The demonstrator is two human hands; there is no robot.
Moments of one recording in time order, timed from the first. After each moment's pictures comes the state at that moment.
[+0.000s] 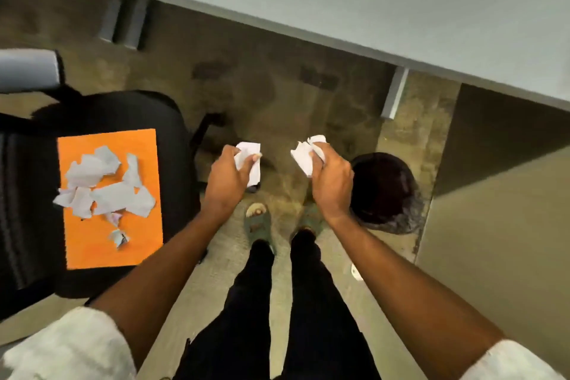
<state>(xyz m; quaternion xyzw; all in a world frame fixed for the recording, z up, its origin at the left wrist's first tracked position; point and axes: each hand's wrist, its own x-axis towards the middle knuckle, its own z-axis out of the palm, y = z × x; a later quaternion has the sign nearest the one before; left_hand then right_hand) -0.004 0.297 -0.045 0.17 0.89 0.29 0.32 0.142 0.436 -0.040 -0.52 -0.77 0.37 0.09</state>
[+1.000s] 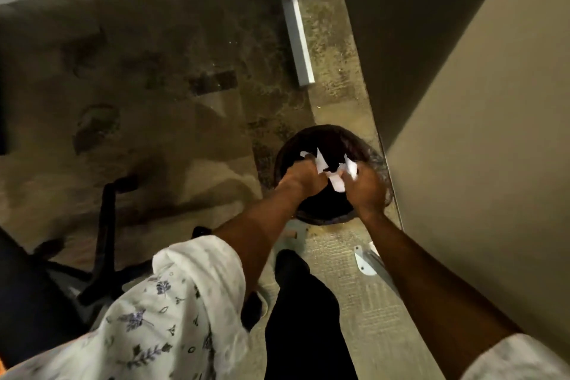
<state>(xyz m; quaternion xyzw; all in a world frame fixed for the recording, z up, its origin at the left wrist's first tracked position) 0.245 0.553 -0.263 0.47 0.71 -0.07 0.52 0.392 0.550 -0.281 -0.76 -0.55 0.35 0.02</state>
